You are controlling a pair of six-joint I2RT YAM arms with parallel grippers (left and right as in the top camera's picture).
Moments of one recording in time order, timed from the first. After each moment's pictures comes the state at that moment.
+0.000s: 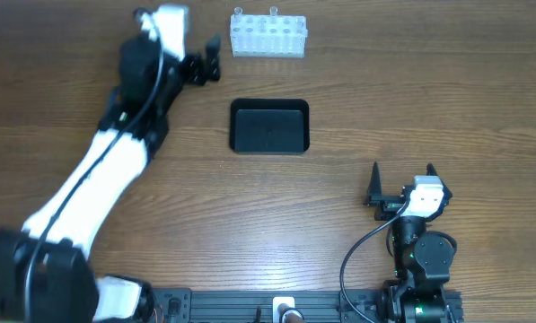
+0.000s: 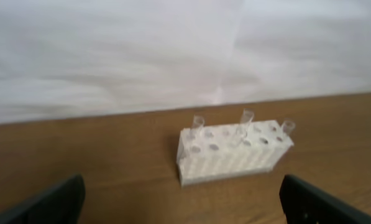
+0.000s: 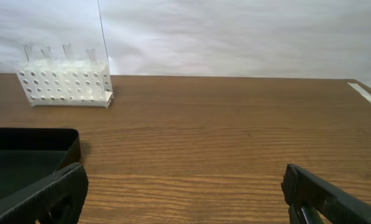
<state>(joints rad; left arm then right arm) -0.25 1.58 1.11 0.13 0.02 -0.09 0.02 0.02 0.01 -0.07 0.06 -0.02</state>
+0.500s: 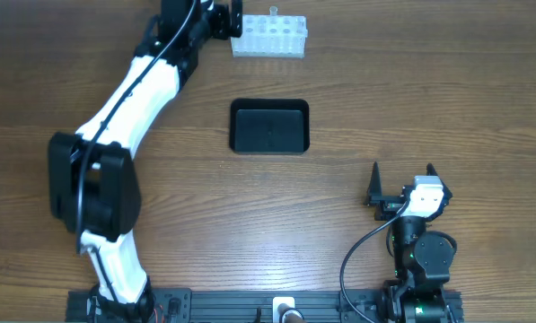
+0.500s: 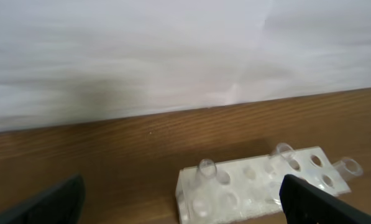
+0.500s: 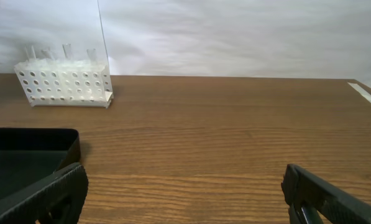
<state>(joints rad) -0.27 2.05 1.65 -0.08 0.00 -0.09 0.02 0.02 0.01 -0.07 0.06 -0.02</state>
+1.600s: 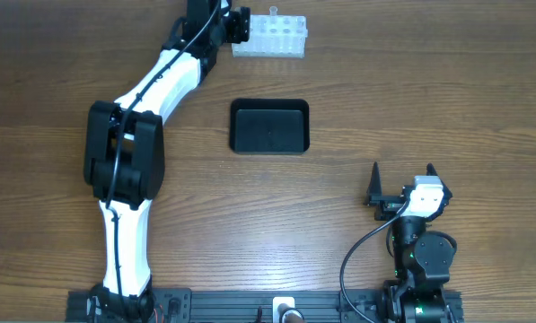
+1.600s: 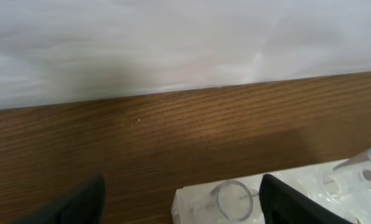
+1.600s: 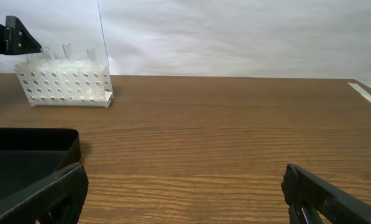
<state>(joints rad) -0.28 2.30 1.78 -0.02 -0.02 -0.11 0.02 0.02 0.01 -0.07 0.06 -0.02</state>
